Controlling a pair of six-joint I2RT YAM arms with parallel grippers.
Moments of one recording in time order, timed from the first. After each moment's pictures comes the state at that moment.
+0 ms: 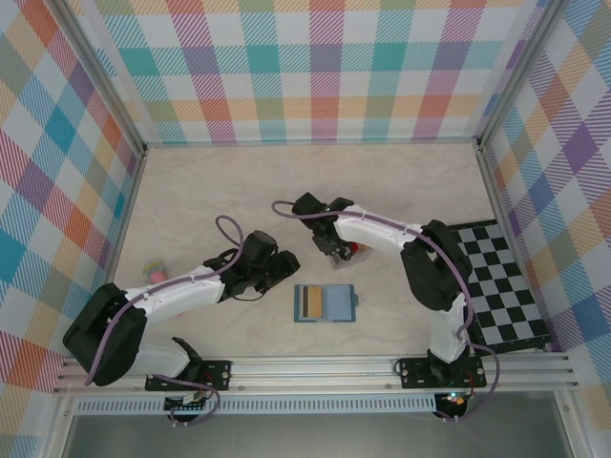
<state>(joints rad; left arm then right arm) -0.70 1.34 0.66 -0.21 0.07 -1.16 0.80 1.96 1.48 -0.91 0.44 0.21</state>
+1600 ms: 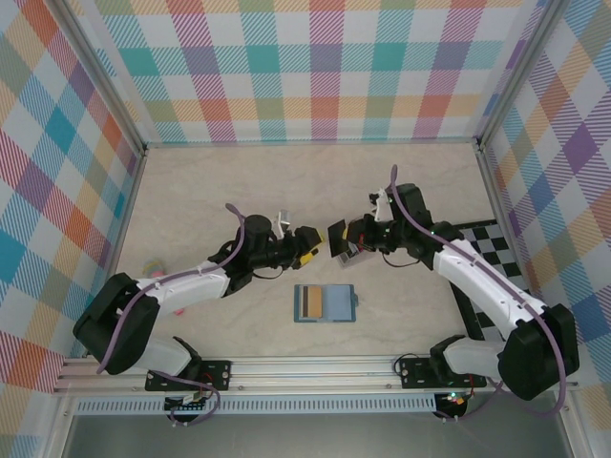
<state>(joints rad) -0.67 1.42 0.67 0.40 0.46 -1.32 0.46 1.23 0.92 -0.42 -0.54 0.80</state>
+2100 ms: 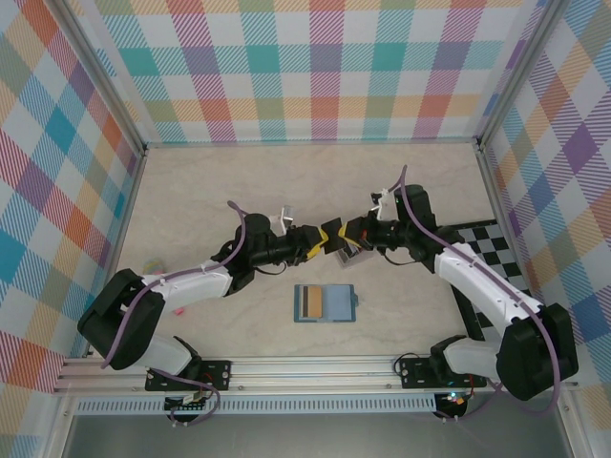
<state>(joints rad) -0.67 1.44 0.67 0.53 0.51 -1.37 0.42 1.23 0.86 -0.26 -0.70 0.92</state>
